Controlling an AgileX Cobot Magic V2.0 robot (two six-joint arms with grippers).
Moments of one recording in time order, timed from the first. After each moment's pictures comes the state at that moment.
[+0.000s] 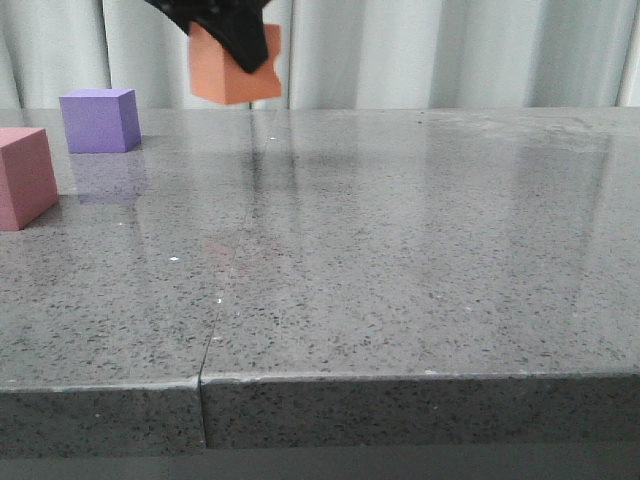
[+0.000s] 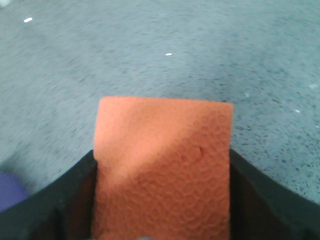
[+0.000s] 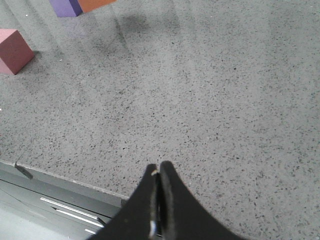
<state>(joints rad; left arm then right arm) -0.45 1.86 -1.77 0.06 0.81 0.24 0.49 0.29 -0.47 0.01 0.66 0.26</state>
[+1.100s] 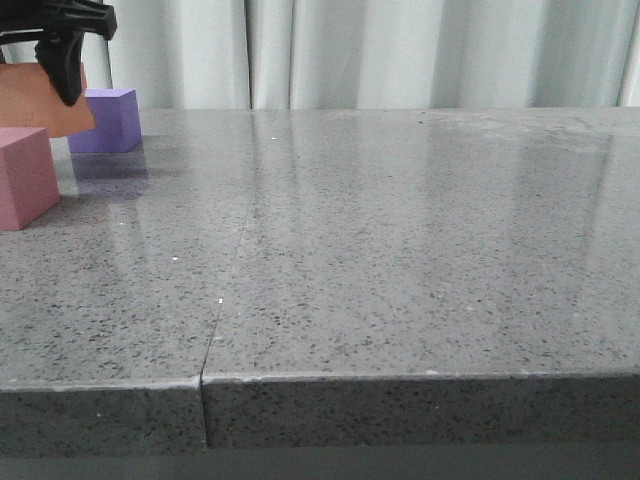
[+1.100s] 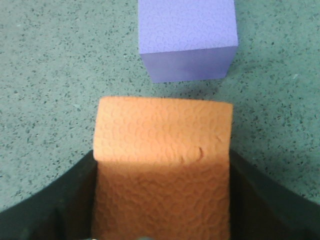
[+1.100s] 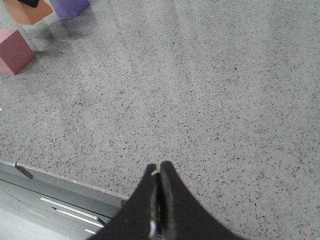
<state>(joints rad) -0.25 1.79 -1.58 0.36 0.90 -0.42 0.49 0.29 -0.47 0.01 0.66 0.26</state>
